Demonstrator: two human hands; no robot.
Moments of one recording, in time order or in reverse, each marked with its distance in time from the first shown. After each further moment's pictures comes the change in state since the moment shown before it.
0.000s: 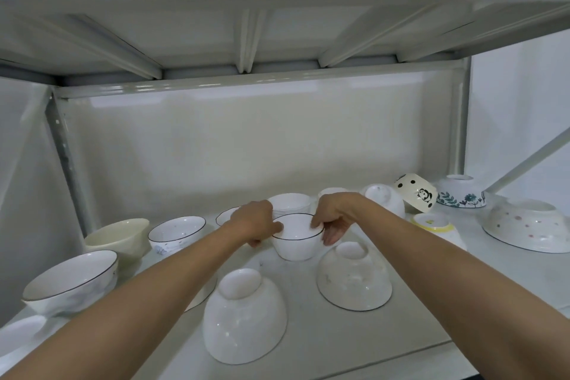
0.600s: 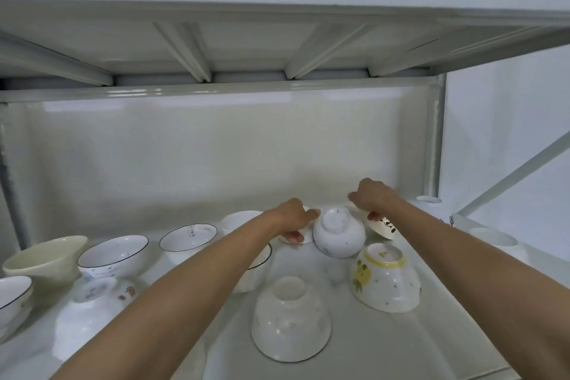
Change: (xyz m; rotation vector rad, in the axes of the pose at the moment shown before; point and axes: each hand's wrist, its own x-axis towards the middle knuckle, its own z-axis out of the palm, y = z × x) left_hand 0.083 0.150 0.030 -0.542 -0.205 0.000; right_hand 0.003 0.093 -0.146 -0.255 0.593 -0.055
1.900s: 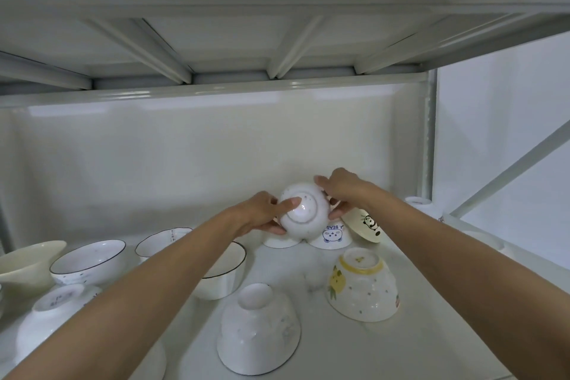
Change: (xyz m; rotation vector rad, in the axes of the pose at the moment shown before) left_hand 0.014 -0.006 -0.014 -0.316 -0.003 0.129; right_hand 0.012 -0.011 -0.014 0.452 -0.202 -0.035
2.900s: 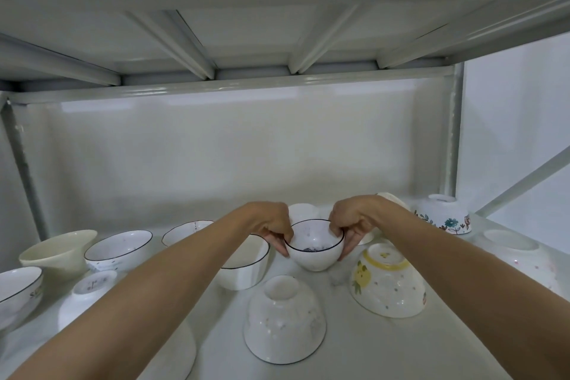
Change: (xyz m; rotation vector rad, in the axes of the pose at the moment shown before) left_hand -0.014 -0.009 -0.007 0.384 -0.118 -0.323; right_hand 0.011 0.023 0.050 -0.059 -0.491 0.194
